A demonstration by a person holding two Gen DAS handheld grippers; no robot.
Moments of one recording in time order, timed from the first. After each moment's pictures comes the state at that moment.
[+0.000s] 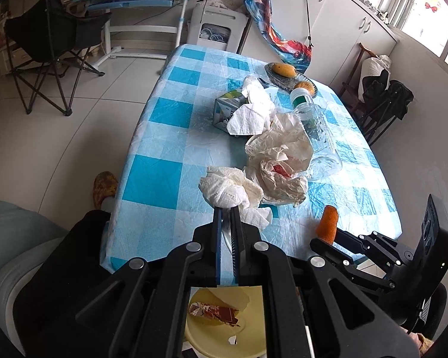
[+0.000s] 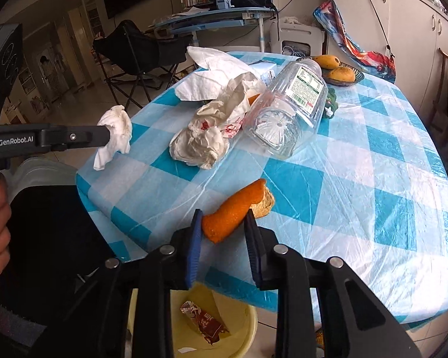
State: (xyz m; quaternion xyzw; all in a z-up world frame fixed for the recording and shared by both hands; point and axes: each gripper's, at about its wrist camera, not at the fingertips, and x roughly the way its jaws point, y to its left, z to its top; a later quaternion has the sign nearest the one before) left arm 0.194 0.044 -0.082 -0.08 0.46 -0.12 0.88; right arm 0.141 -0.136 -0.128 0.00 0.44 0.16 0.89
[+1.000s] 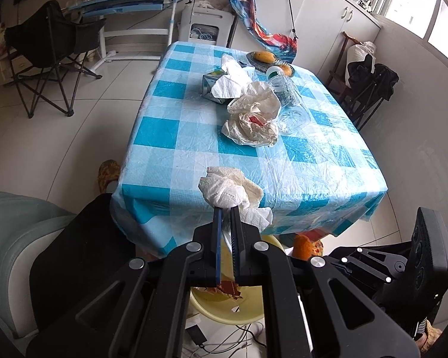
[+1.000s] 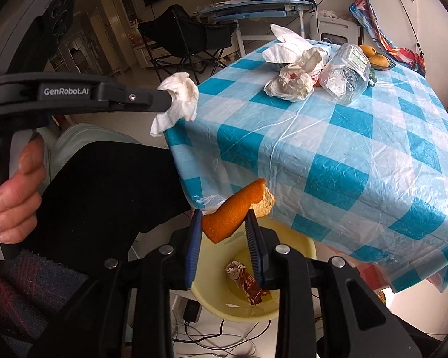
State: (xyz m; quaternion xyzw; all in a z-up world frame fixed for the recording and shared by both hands) left arm 0.103 0.051 -0.072 -0.05 0.46 -0.14 0.88; right arm 0.051 -0.098 -0.133 0.00 0.46 0.24 0.85
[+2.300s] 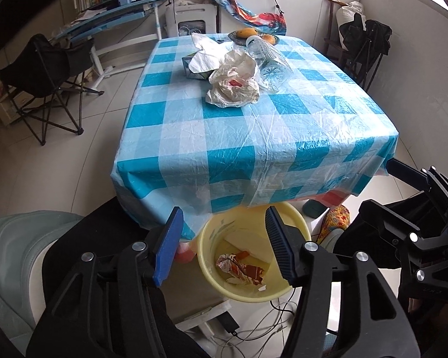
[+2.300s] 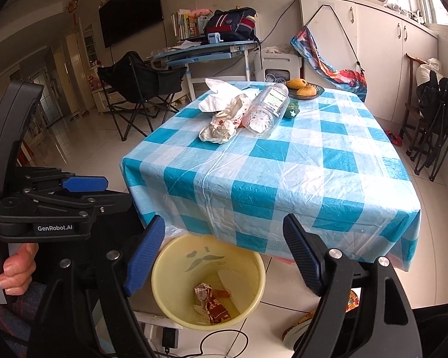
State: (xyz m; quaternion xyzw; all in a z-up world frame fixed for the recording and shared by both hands) left arm 0.061 0.016 -0.087 0.07 0.46 -0.12 0.88; right arm 0.017 -0.145 -0.097 0.02 0.36 0.12 0.92
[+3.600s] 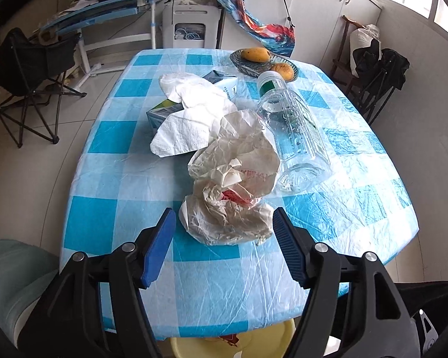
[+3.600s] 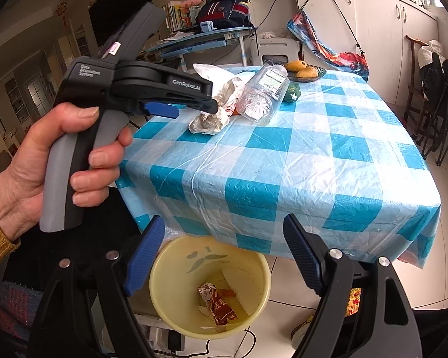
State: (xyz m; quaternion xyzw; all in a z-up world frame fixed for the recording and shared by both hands) left arm 0.245 -0.036 -0.105 0.01 0.46 -0.14 0.88; right arm 0.048 -0.152 -0.117 0.05 0.39 0.12 0.91
